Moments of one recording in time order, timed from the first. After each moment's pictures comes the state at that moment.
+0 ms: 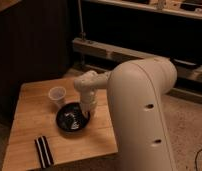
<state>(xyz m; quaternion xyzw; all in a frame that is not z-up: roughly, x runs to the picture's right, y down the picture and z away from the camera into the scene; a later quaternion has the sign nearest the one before) -0.036 0.144 0.864 -0.27 0.28 0.66 0.64</state>
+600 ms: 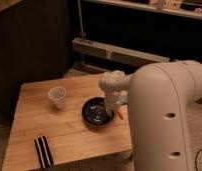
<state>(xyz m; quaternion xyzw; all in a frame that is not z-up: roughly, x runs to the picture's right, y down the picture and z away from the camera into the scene) 0.116 0.148 0.833 -0.20 0.32 0.72 0.58</state>
